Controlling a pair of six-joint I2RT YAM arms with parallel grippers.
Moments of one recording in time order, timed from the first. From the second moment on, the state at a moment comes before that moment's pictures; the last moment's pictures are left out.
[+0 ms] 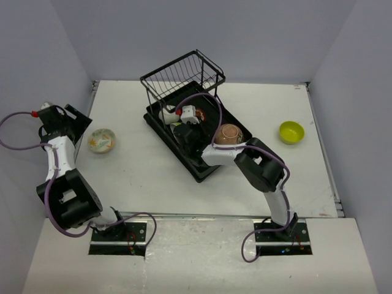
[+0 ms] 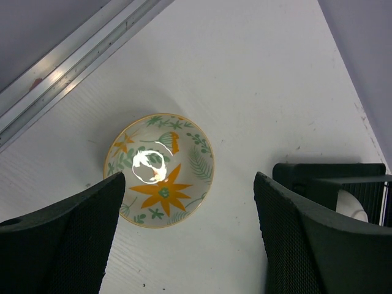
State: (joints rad) left arm 0.55 1.43 1.07 -0.33 0.19 -0.55; right arm 0.91 2.11 1.33 0.46 1.15 -0.13
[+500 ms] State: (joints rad) left arm 0.55 1.41 1.07 -0.33 0.23 -0.55; right arm 0.95 2.31 1.38 1.14 1.34 -0.77
